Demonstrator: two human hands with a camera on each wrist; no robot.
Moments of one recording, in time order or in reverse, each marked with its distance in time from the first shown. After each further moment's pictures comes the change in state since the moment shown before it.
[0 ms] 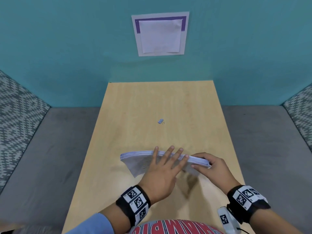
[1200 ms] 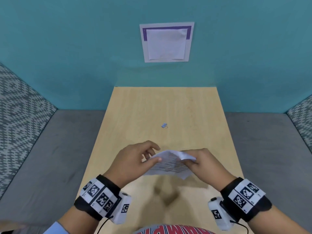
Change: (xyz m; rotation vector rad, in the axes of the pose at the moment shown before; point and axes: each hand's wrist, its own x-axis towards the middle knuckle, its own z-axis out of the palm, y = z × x) left_hand -0.037 -0.073 -0.105 -0.689 0.200 -0.311; right_hand -0.002 -0.108 0.019 -0.330 -0.202 -0.186
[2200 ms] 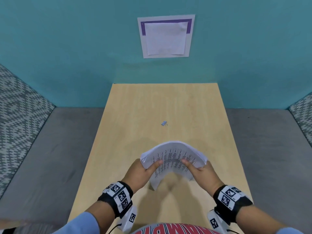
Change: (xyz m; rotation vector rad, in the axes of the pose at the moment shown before) left_hand -0.001 -0.057 0.080 -0.409 -0.033 -0.373; right_hand 0.005 0.079 0.055 0.454 0.207 0.252
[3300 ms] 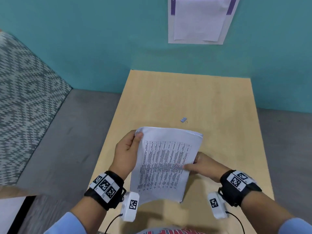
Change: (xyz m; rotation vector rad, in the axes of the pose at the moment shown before) left_hand 0.029 0.006 -0.084 -0.222 0.392 0.075; right_hand 0.095 -0.008 0.044 -0.046 -0.611 0.287
